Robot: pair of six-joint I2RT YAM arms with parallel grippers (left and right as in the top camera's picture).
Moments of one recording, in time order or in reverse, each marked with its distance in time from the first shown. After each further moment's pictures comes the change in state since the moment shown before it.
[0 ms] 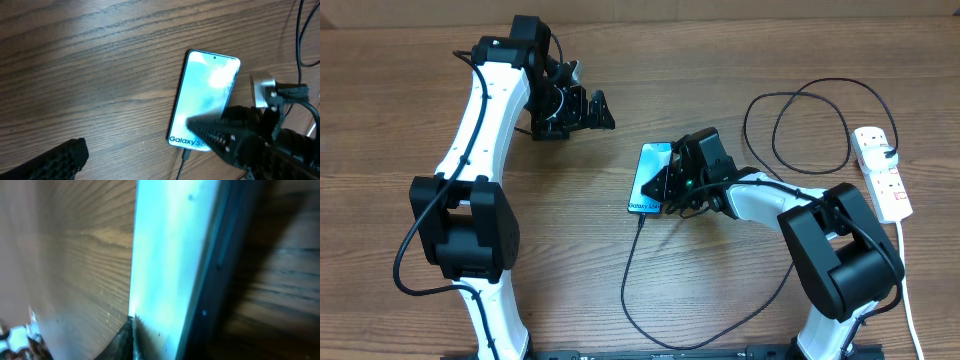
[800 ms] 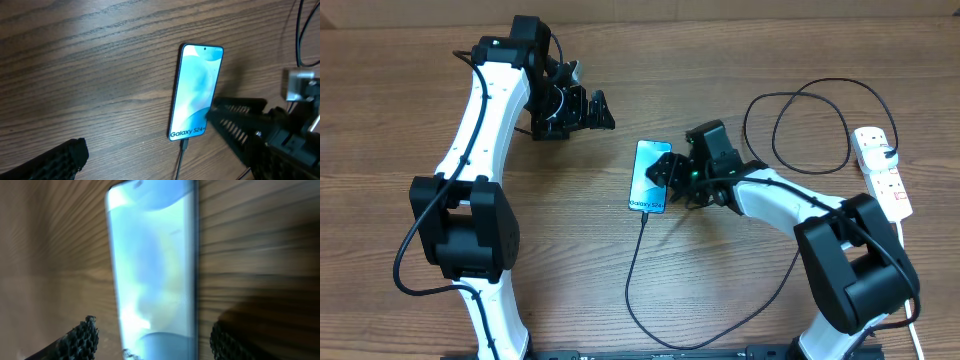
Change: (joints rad) left arm 0.000 0.000 0.000 0.000 0.000 0.000; right arm -0.026 -0.076 0.029 -0.123 0.198 0.090
